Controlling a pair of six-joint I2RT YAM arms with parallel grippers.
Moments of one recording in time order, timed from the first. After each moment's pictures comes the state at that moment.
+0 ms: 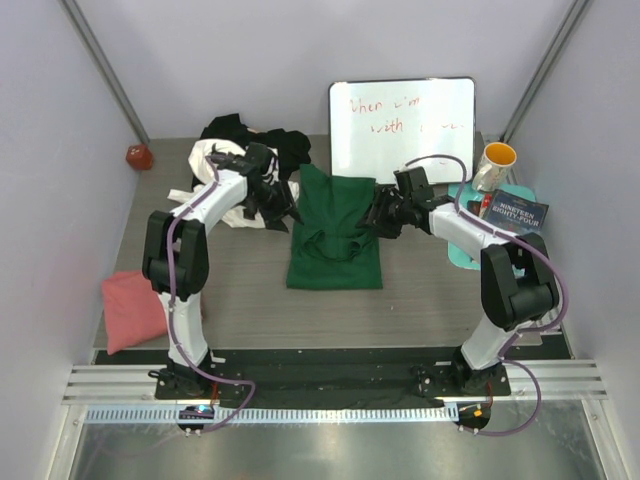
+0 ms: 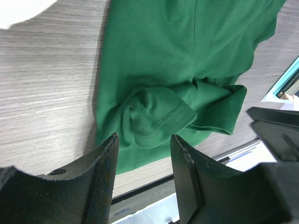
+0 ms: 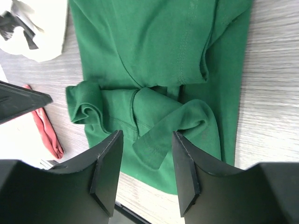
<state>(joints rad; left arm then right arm) -0.32 1.99 1.62 -0.82 0.37 -0.68 0.33 1.68 1.12 -0.30 -0.32 0.72</state>
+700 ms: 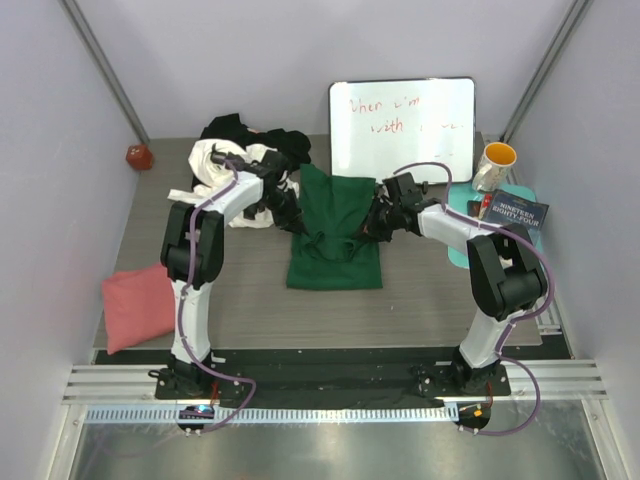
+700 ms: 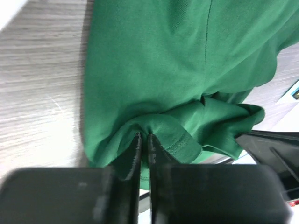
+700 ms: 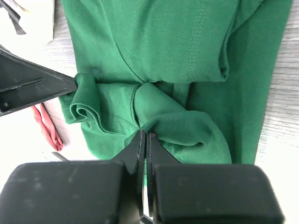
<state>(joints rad) -0.36 2.14 1.68 -0.80 0.40 -0.68 0.37 1.77 1.12 -0.26 -0.37 0.74</state>
